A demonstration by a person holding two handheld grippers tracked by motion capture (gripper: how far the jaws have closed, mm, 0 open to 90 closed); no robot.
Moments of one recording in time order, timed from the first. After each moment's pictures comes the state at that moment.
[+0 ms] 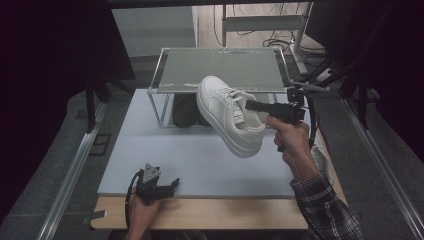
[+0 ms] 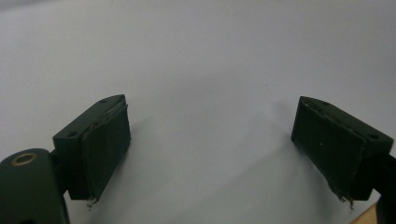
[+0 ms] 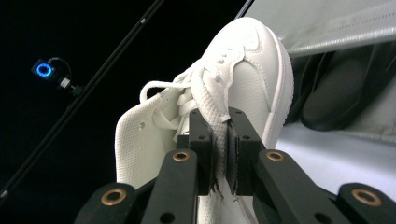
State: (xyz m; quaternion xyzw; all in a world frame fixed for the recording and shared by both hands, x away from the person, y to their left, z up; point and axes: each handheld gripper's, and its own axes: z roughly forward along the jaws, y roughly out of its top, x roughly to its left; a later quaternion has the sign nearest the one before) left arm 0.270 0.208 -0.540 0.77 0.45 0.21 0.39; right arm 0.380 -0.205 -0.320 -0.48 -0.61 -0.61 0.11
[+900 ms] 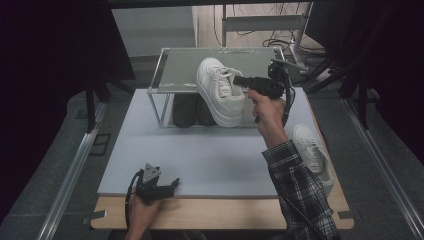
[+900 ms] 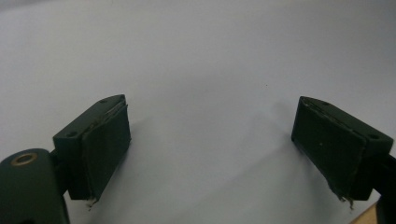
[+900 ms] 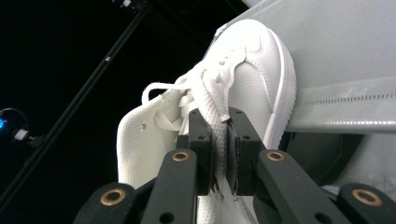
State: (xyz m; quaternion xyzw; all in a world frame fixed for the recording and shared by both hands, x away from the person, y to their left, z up) left arm 0.270 0.208 -0.540 0.77 0.45 0.21 0.39; right arm 0.450 -0.165 -0.311 -0.55 -0.57 -0.60 0.07
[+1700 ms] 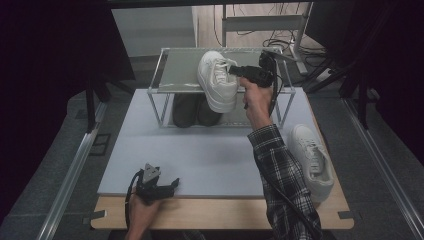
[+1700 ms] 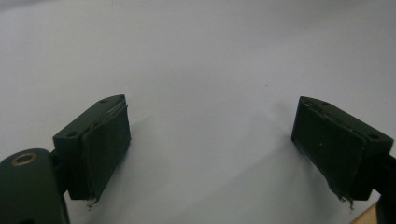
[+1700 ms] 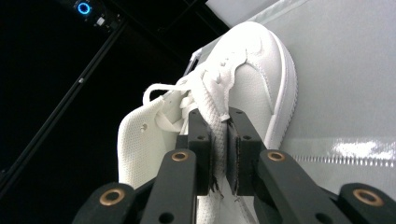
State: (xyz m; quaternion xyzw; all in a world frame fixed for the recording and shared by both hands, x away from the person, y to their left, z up) left arm 0.270 0.208 -0.540 0.77 0.45 0.21 0.39; right arm 0.494 -0.145 -0.312 -0.59 -0.55 -0.59 0.03
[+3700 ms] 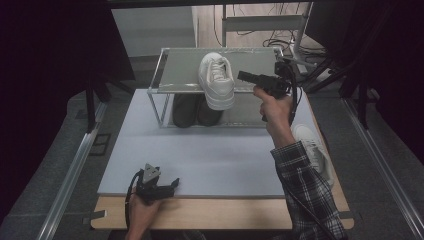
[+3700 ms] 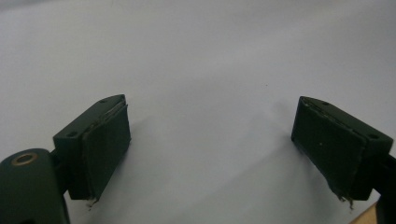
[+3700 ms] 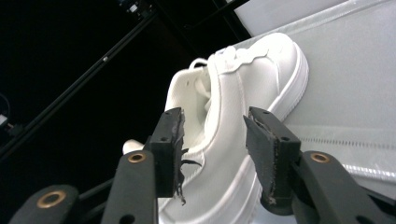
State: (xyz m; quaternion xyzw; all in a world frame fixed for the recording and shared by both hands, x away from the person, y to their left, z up) left arm 0.270 0.208 -0.540 0.77 0.45 0.21 0.39; right arm 0.448 -0.182 -0.305 -0.50 -0.60 -0.62 0.00
